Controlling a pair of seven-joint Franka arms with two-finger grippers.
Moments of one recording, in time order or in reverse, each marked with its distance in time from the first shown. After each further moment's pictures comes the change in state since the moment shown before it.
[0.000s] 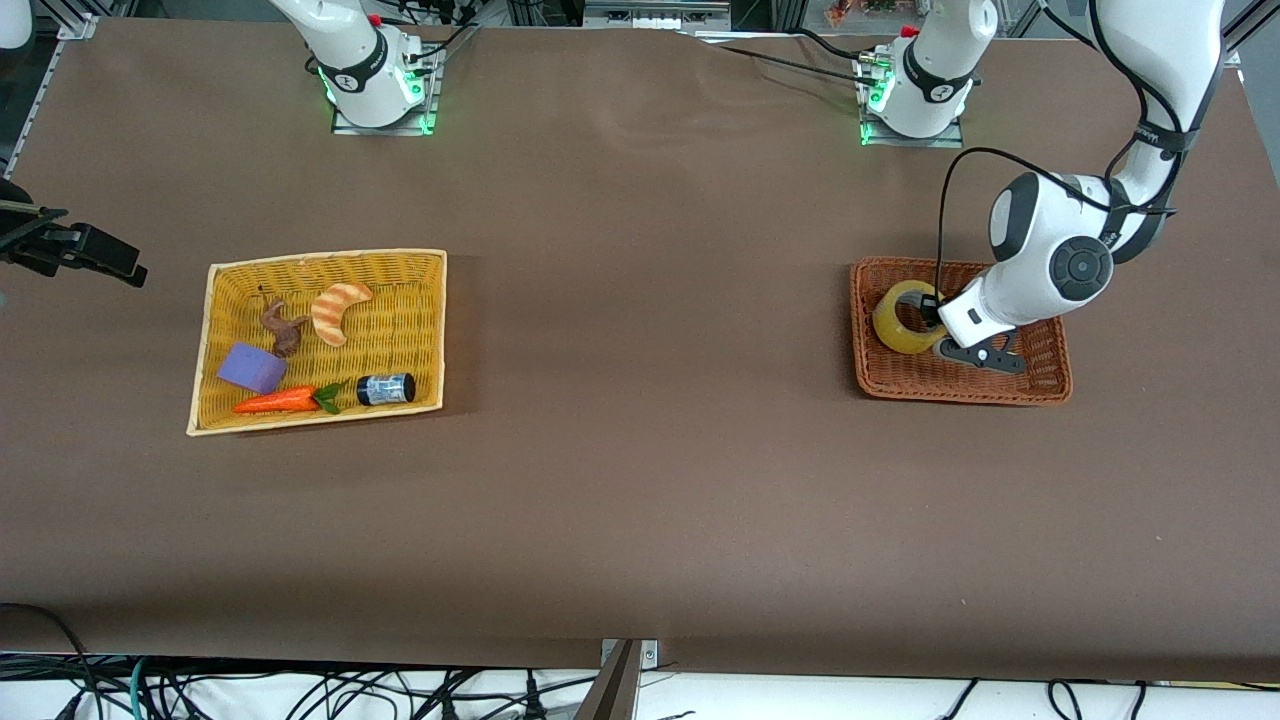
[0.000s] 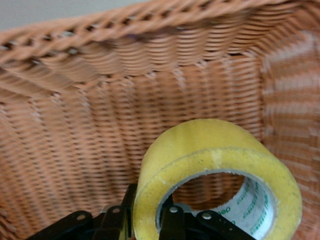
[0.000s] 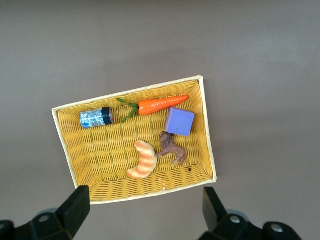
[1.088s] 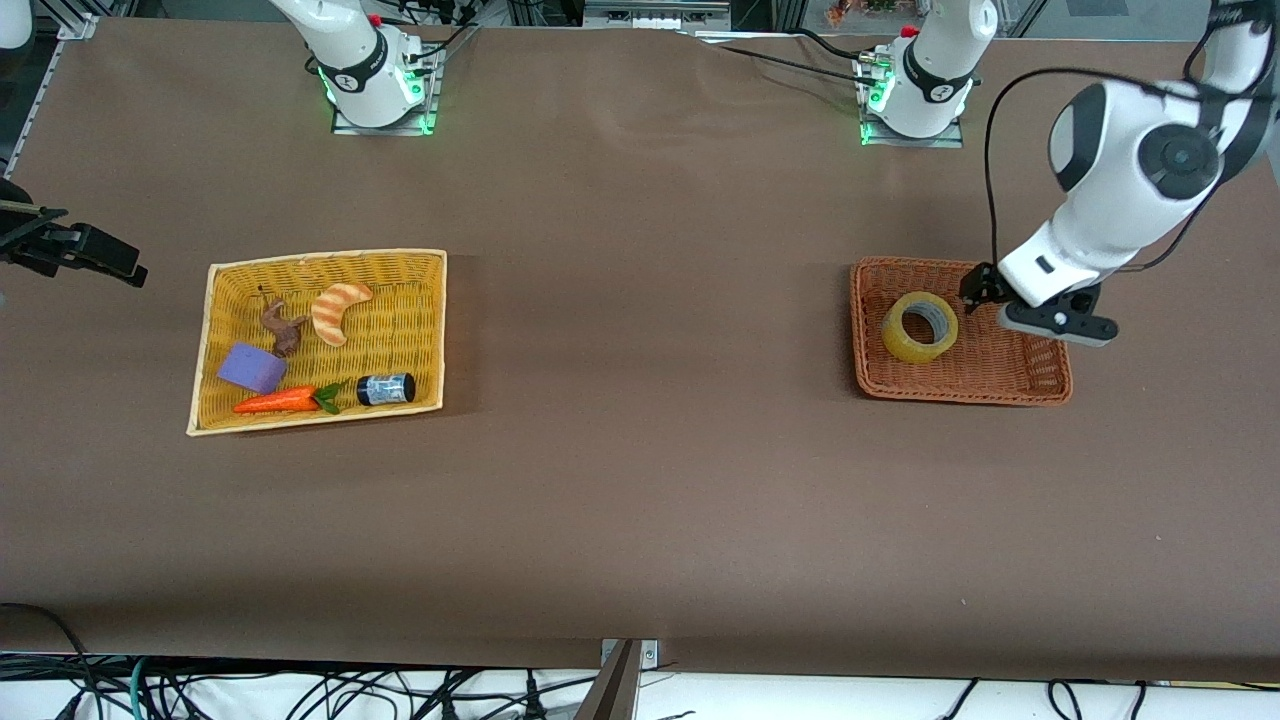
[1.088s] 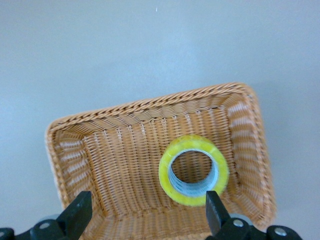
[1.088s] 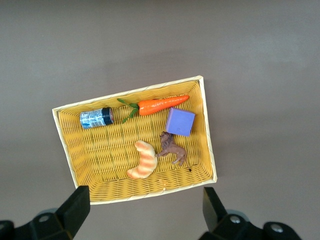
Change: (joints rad) left arm 0.004 -0.352 -0.037 0.101 -0.045 -0.249 0.008; right arm 0.000 0.000 0.000 0.000 0.001 0.001 0.000
